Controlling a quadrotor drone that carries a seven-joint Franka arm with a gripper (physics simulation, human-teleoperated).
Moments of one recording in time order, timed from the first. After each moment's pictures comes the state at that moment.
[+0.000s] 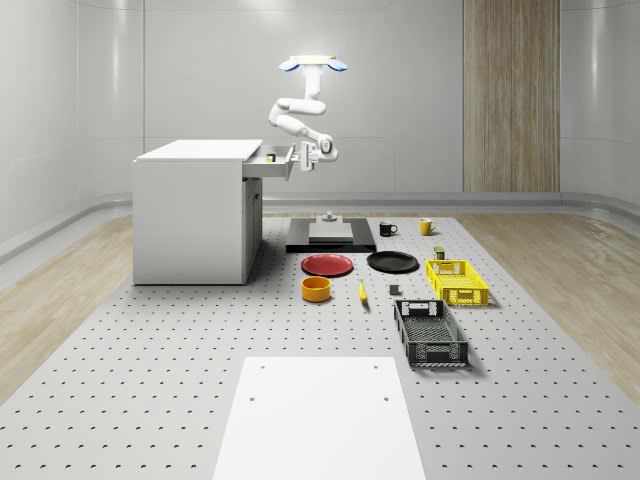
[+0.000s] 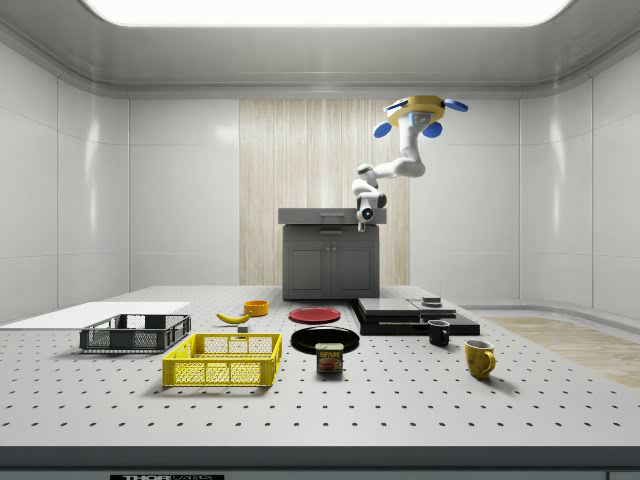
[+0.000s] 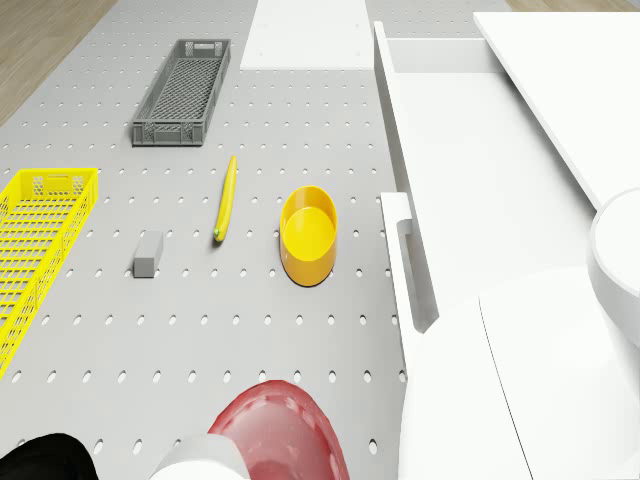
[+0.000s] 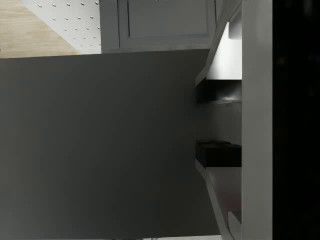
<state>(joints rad) -2.13 -1.68 0.90 -2.51 -2.05 0.47 2.44</state>
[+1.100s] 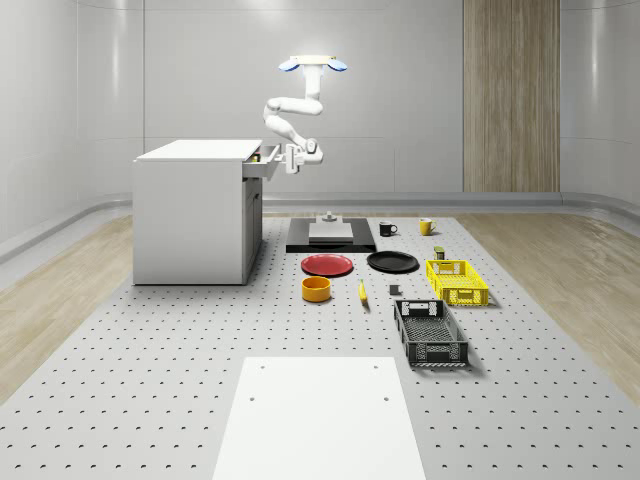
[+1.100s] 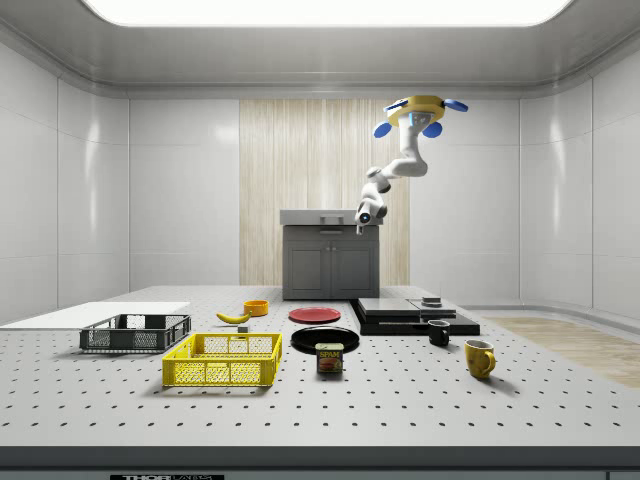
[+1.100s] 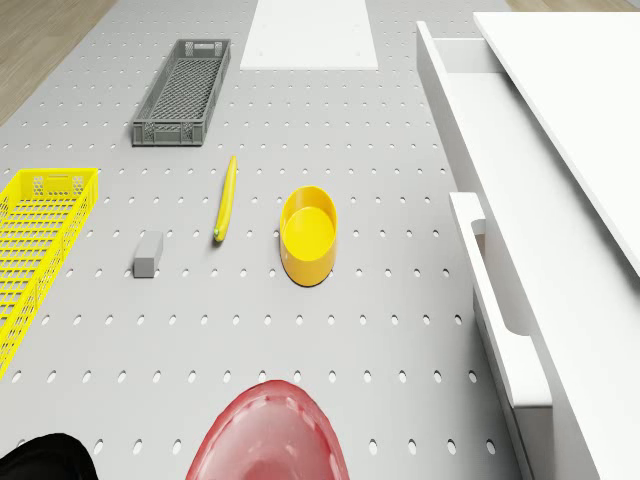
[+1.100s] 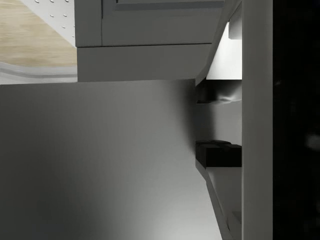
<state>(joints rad) -1.79 -1.70 0.79 -2.56 -2.67 0.57 1.97</state>
